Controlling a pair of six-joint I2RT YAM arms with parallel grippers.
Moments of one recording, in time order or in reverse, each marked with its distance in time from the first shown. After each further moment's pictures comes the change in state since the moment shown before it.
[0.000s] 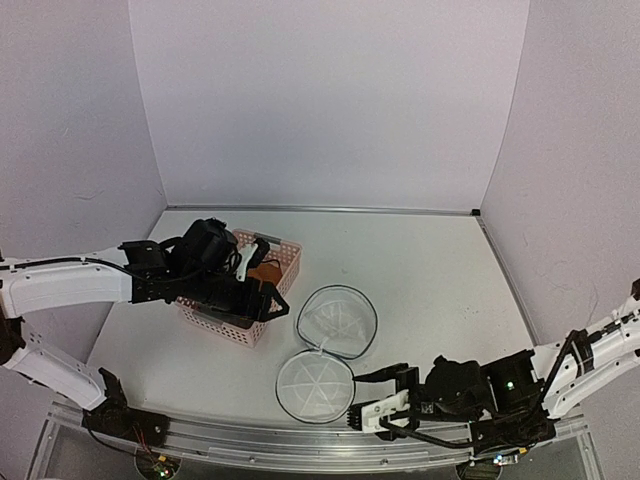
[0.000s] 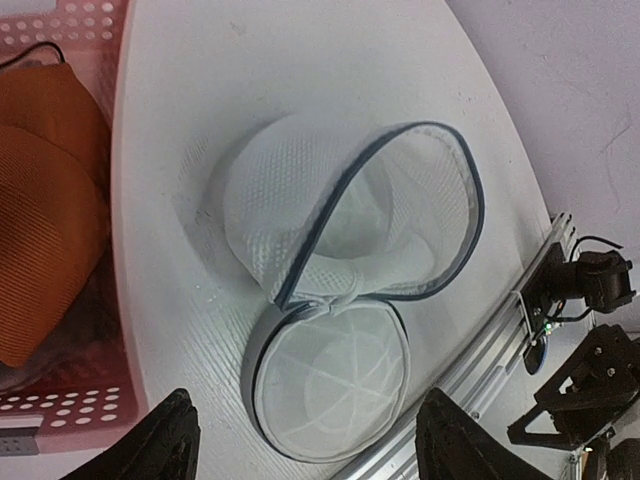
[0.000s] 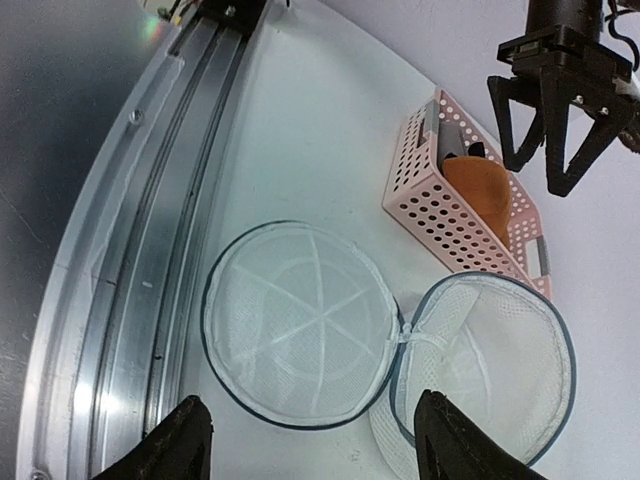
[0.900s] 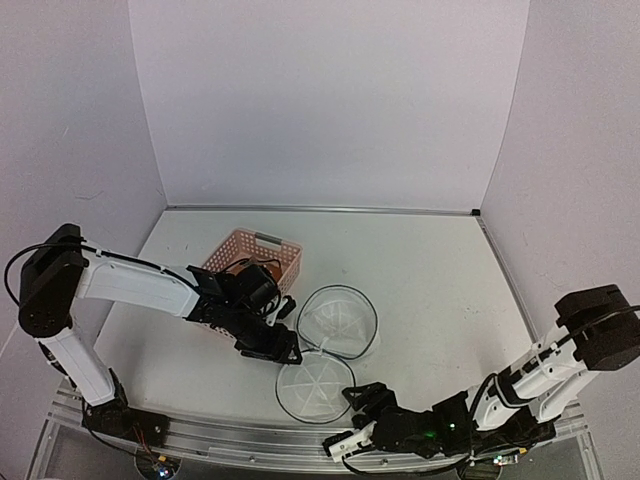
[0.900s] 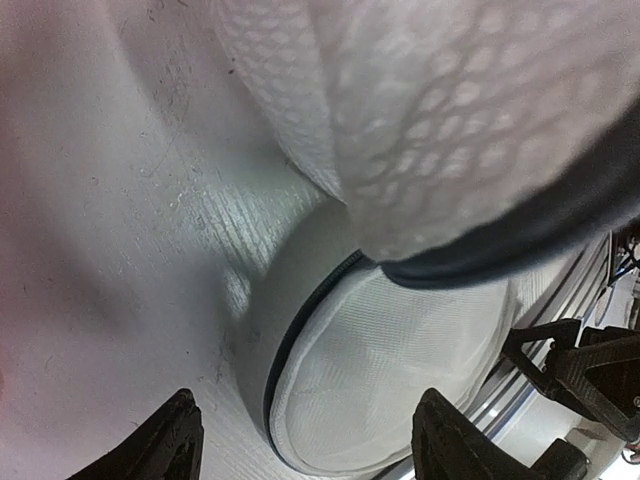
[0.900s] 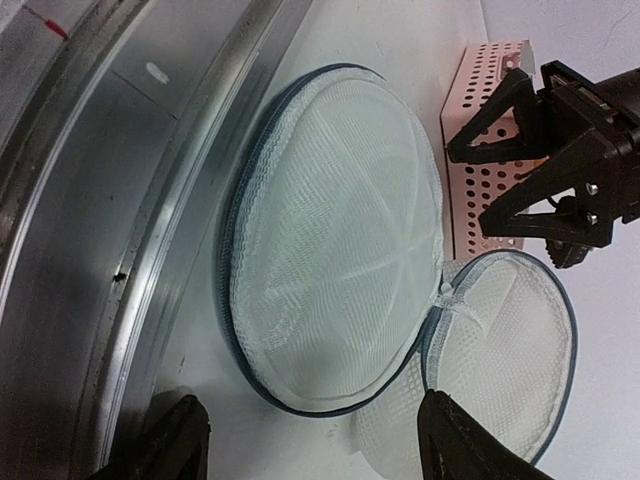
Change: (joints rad) left arm -0.049 0.357 -0.041 0.082 0.146 -0.041; right arm 0.109 0.523 0.000 0.253 0.407 -0.331
